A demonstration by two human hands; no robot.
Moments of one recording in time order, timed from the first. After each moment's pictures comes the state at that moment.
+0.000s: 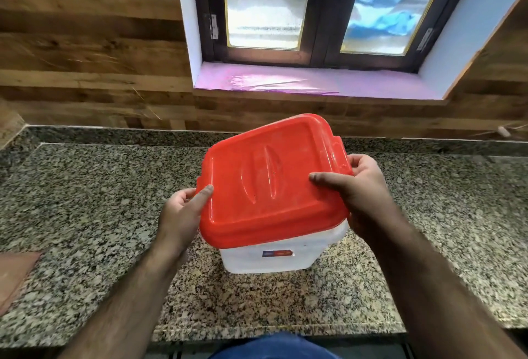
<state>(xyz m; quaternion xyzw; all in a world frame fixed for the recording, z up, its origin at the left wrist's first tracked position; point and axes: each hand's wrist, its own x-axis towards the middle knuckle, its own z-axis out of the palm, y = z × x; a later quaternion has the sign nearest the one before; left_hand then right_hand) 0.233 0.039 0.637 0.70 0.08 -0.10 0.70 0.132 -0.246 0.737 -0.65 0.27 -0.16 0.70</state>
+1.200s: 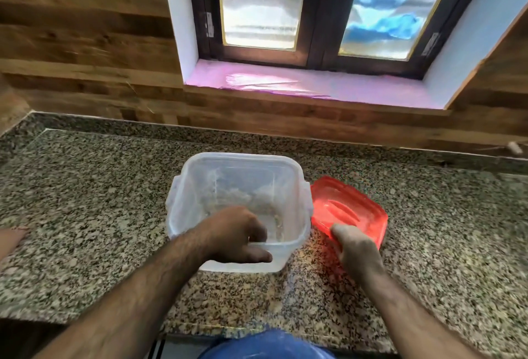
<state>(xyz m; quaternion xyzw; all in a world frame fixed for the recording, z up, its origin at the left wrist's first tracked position) 0.199 -0.091 0.652 0.86 -0.47 -0.12 0.14 0.093 -0.420 0.529 -0.97 -0.01 -0.20 0.14</state>
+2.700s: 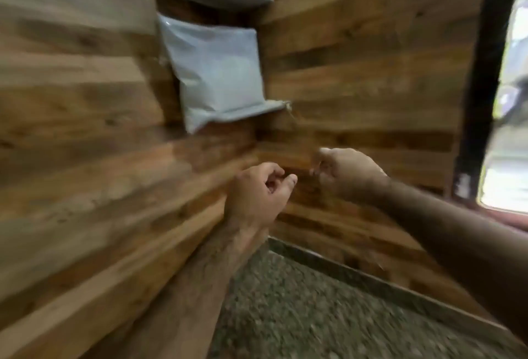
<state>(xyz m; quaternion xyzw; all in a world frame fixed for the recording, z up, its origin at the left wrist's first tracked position) 0.381 0.330 0.925 0.88 -0.02 0.38 0.28 0.473 0.130 0.956 -0.92 -0.30 -0.19 0.18</state>
